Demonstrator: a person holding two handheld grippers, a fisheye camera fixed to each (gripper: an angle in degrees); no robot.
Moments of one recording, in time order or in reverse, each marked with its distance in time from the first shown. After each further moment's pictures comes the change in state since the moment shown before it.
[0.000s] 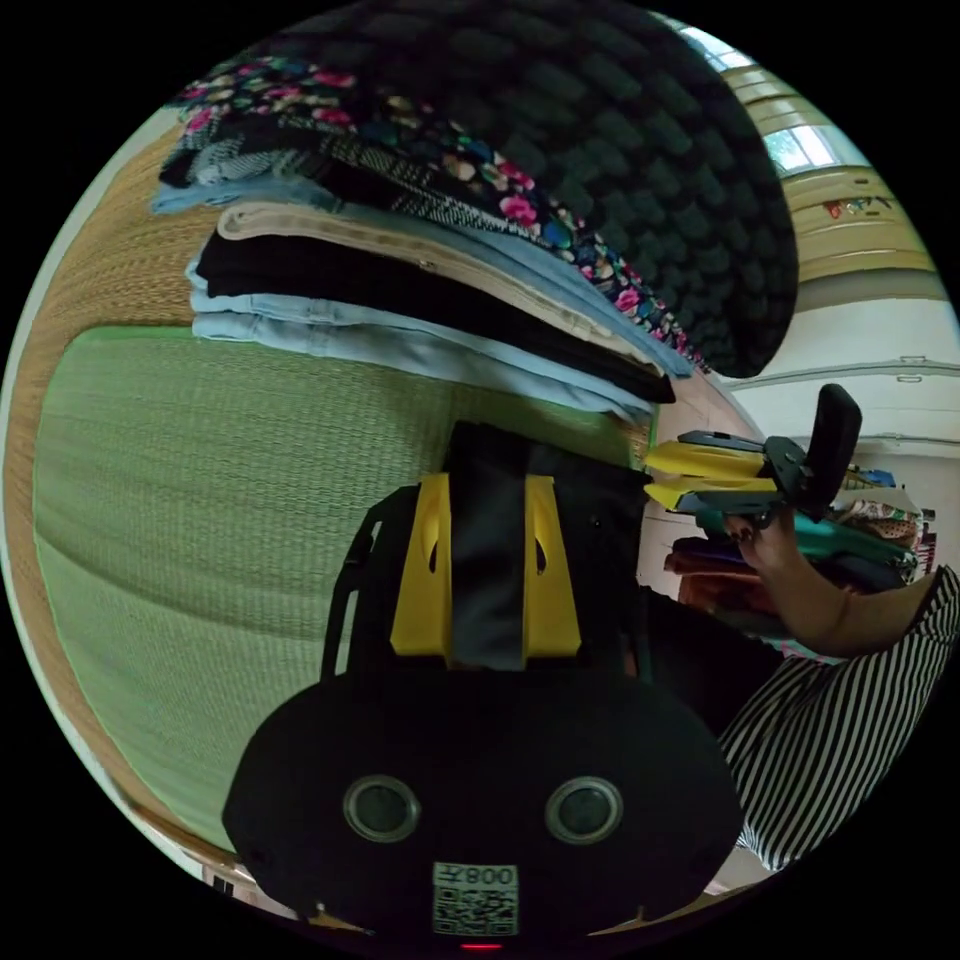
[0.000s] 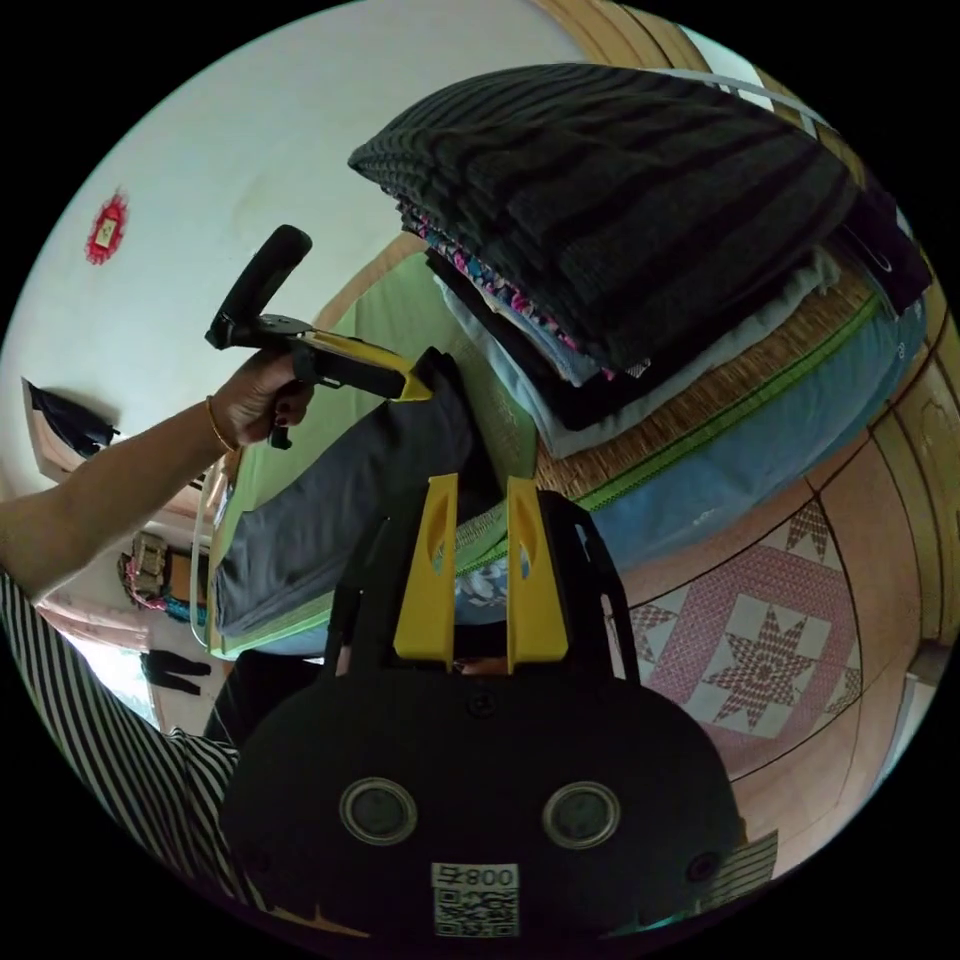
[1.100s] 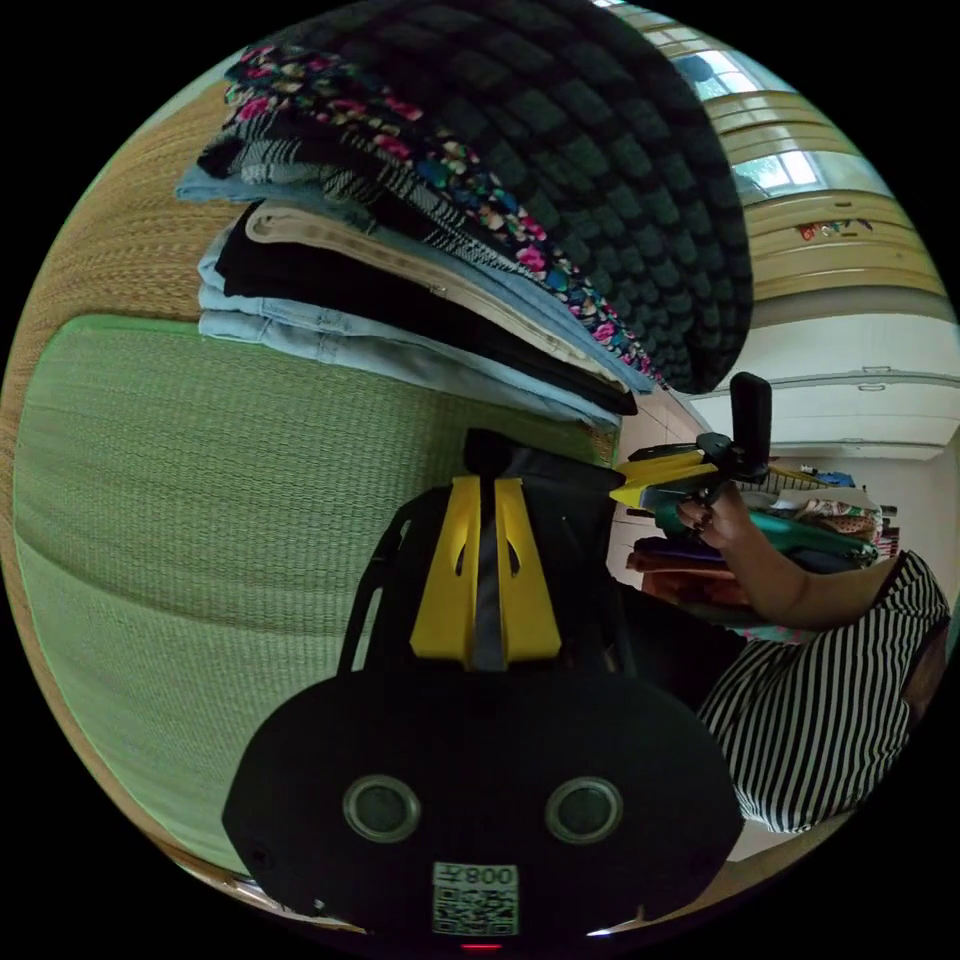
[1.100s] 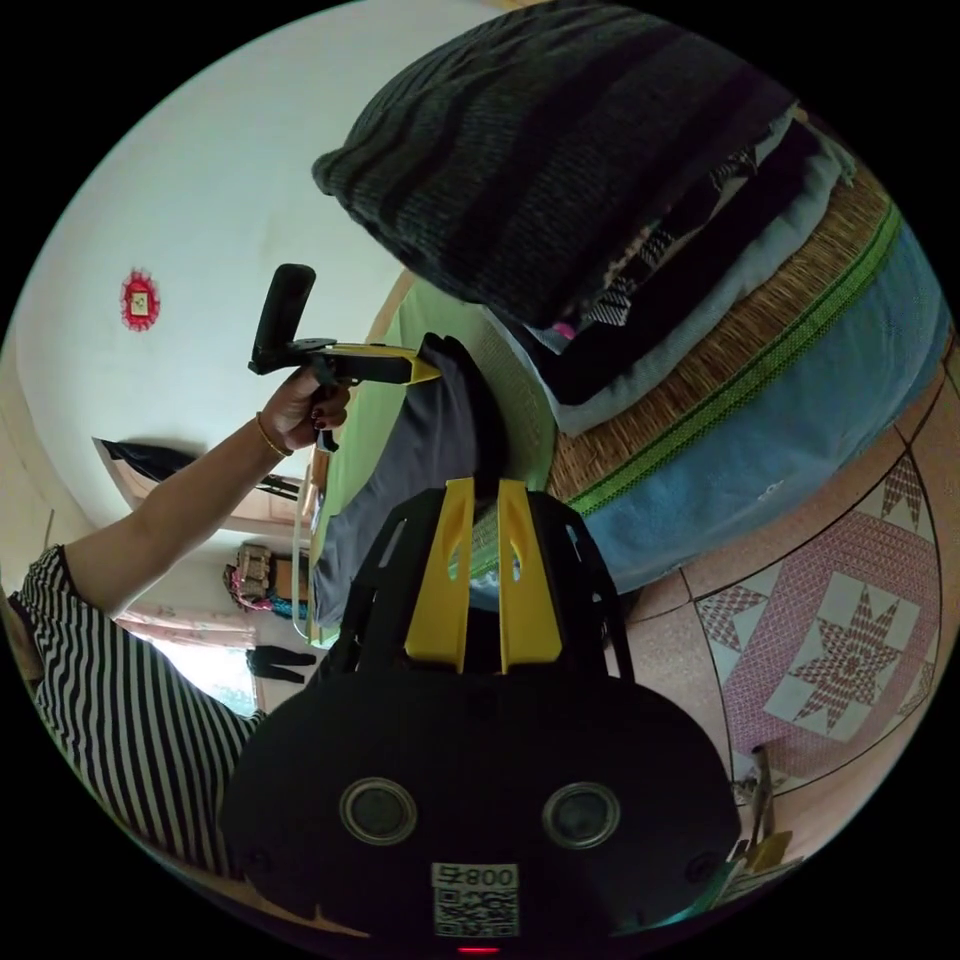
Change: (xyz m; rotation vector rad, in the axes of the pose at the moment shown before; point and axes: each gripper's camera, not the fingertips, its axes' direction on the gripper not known) left arm -0.085 -0.070 0.141 0.027 0.148 0.017; right arm 0.058 0.056 0.000 -0.057 -0.308 0.085
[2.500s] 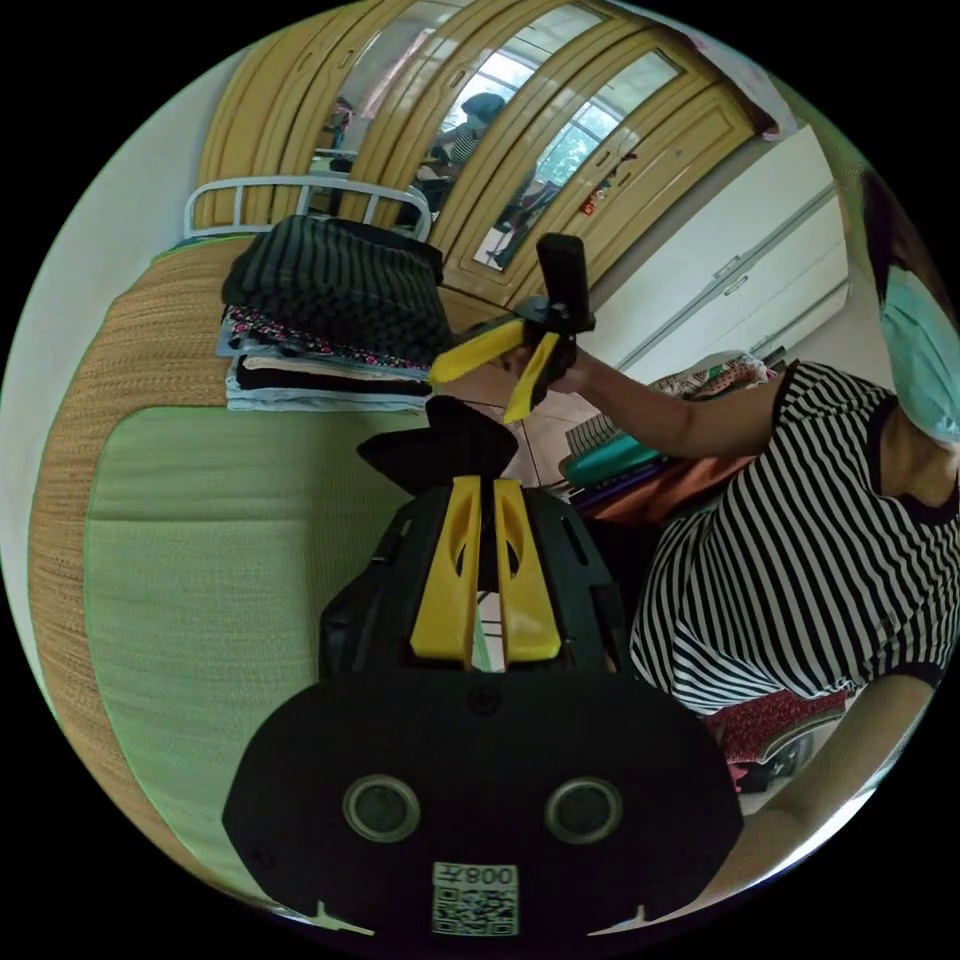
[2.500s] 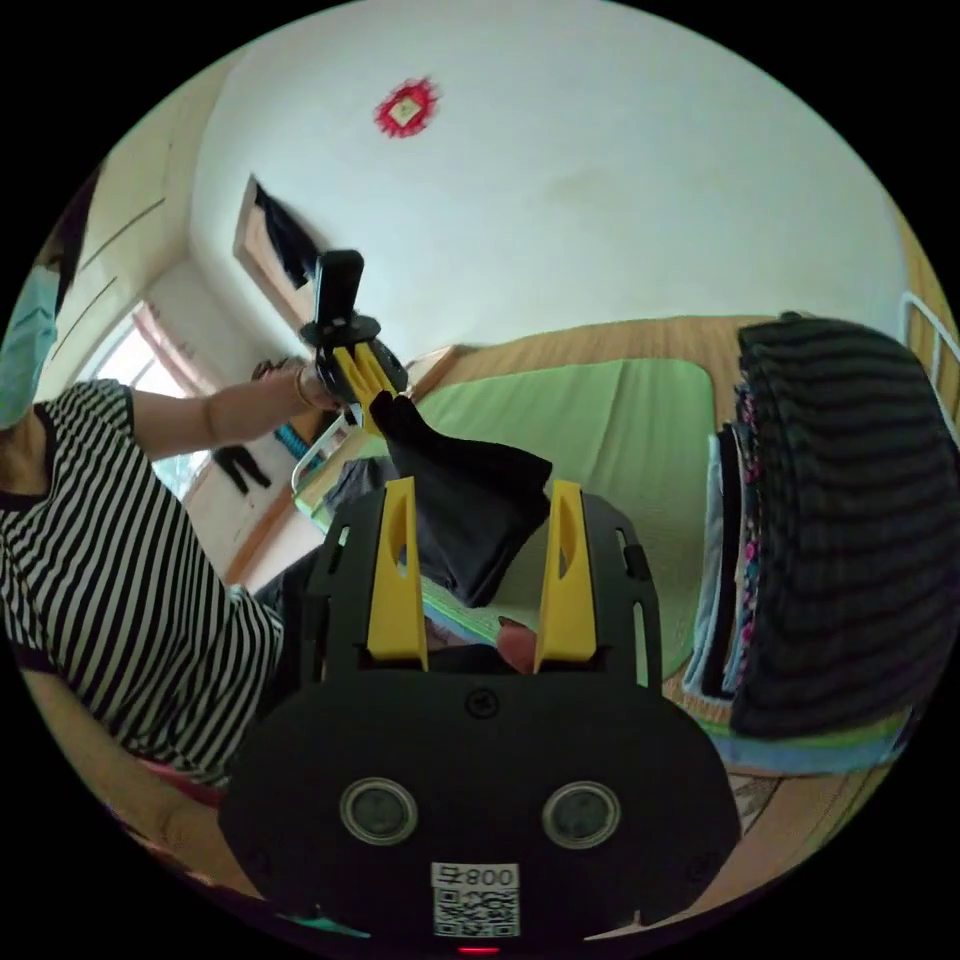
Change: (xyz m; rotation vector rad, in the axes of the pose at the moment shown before) left arm 0.237 -0.059 -0.363 0.281 0.034 0.356; right arm -0.178 0.132 0.050 -0.148 -0.014 -0.821
